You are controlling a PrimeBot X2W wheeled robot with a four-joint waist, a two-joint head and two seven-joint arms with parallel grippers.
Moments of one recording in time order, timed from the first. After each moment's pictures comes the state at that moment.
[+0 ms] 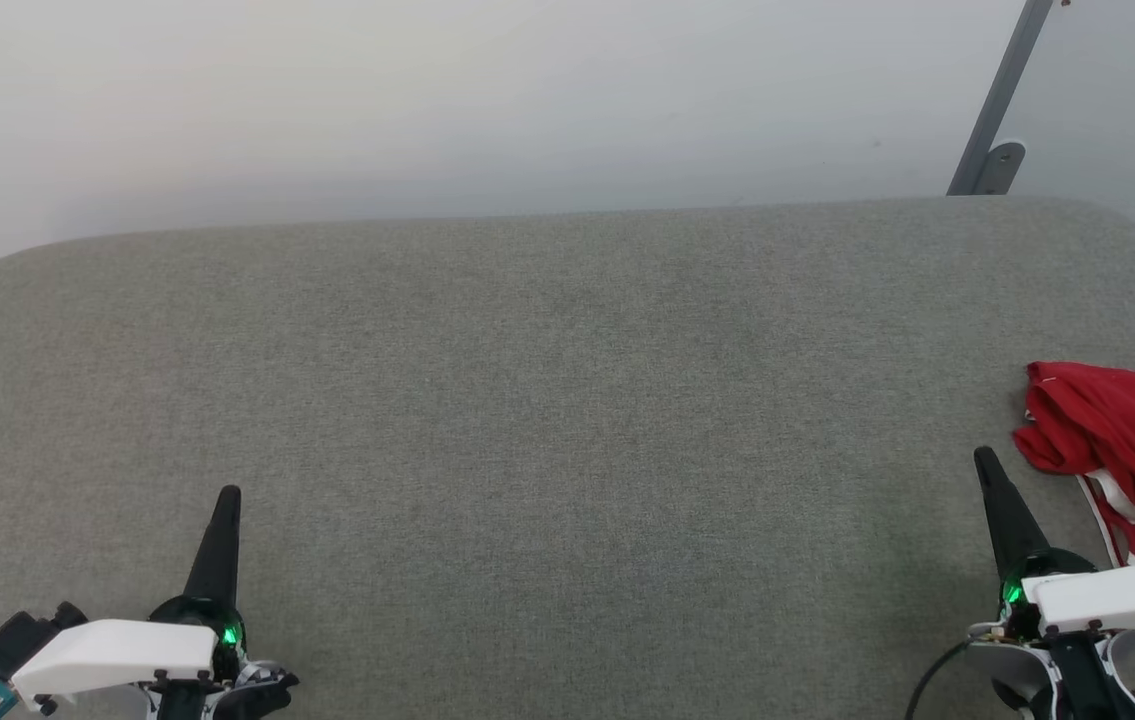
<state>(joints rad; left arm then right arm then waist) -0.05 0.08 0.09 0.22 -1.40 -0.13 0.04 -0.08 -0.07 -0.10 0.23 1.38 0.13 0.07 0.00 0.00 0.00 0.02</state>
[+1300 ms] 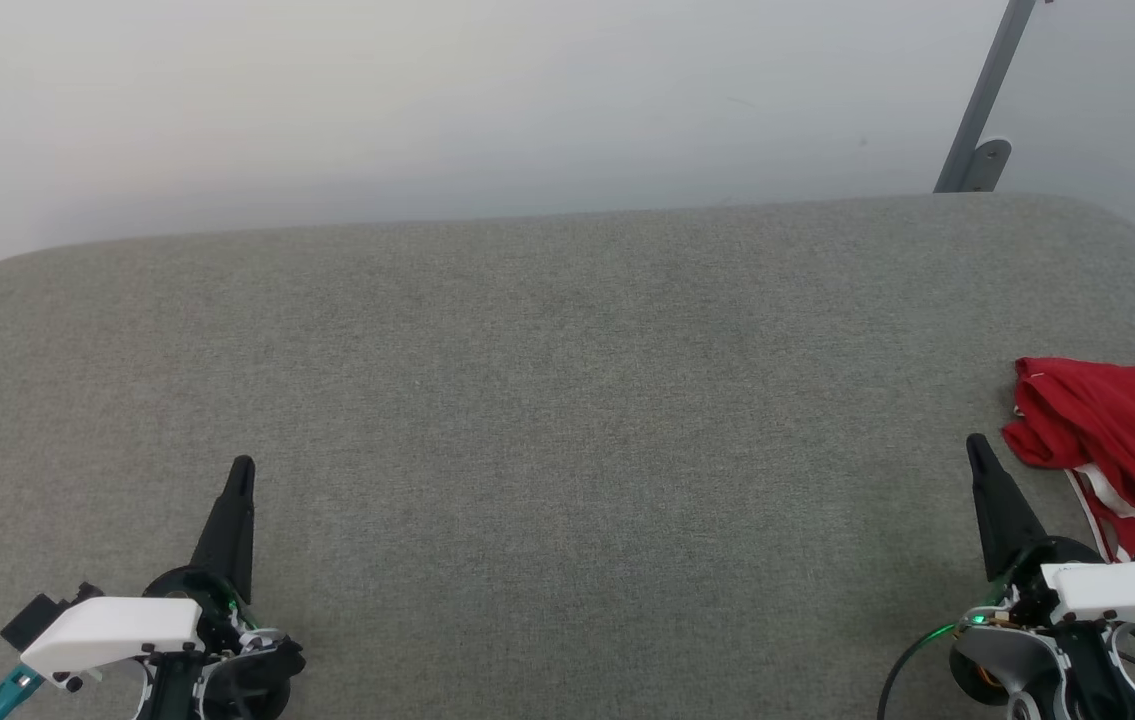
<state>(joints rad) -0.10 0.06 0.10 0.25 -1.62 -0.13 0.11 -0.10 -0.05 -0.11 0.24 1.61 0.13 0.11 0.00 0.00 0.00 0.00</state>
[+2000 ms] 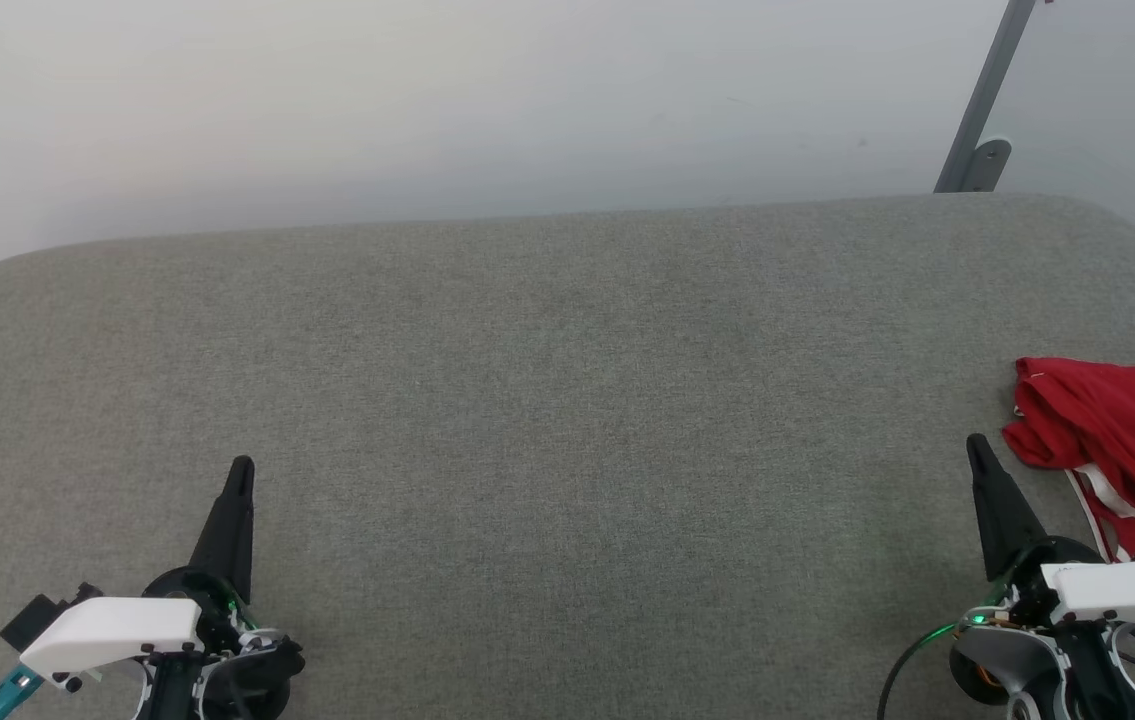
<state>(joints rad) -0.10 0.06 0.10 0.25 -1.62 -0.13 0.11 -0.10 -0.05 -0.11 0.24 1.61 0.13 0.11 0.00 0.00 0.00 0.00</state>
